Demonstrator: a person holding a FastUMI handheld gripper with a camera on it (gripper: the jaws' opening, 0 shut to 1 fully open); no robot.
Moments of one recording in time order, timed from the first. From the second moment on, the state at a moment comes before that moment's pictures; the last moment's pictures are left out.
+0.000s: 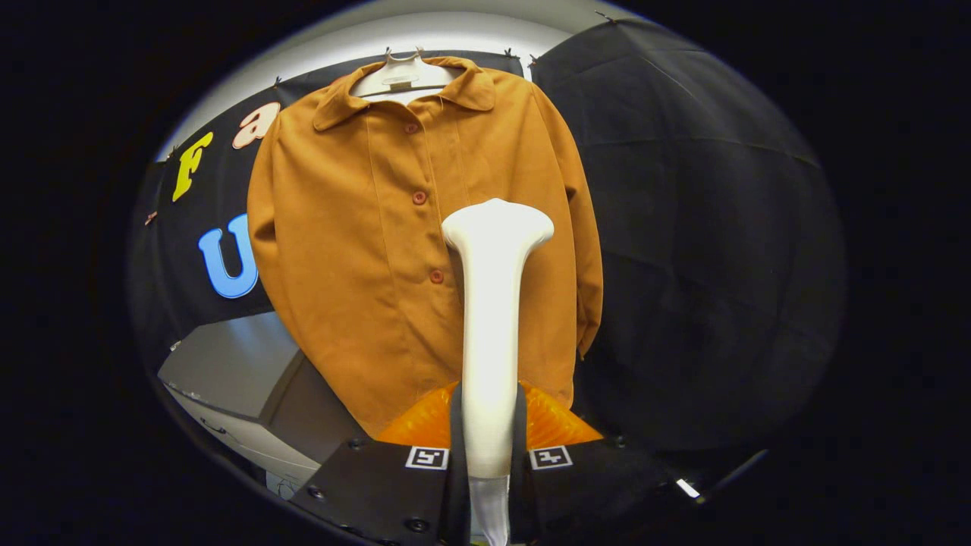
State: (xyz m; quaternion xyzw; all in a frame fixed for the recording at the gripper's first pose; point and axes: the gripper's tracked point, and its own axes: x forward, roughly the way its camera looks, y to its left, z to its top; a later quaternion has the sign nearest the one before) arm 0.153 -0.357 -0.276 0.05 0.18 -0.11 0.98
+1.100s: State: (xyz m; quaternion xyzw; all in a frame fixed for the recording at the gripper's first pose) arm 0.060 -0.304 -0.266 0.06 0.18 -0.13 0.97
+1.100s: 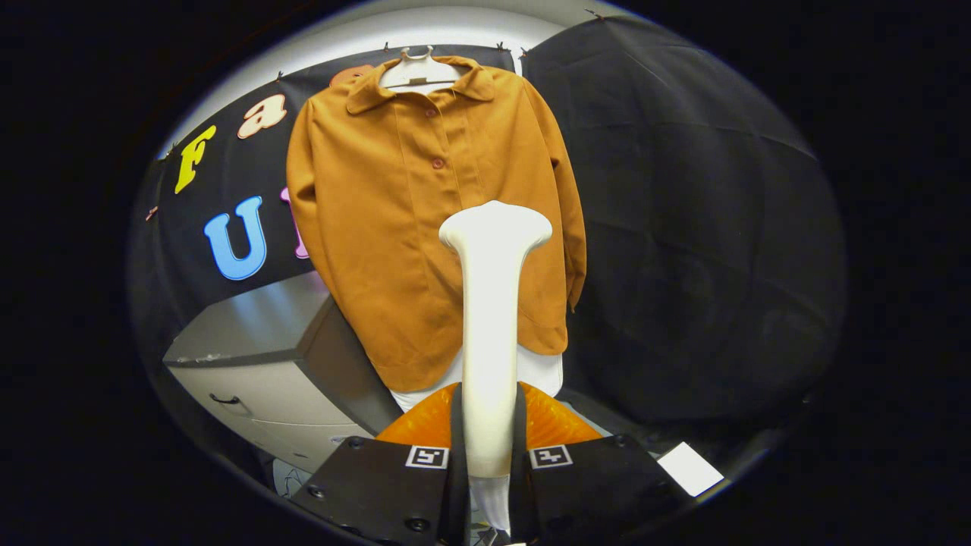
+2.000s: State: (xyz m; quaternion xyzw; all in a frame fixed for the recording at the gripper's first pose) arm 0.073 -0.146 -0.085 0.04 0.06 -0.05 1.00
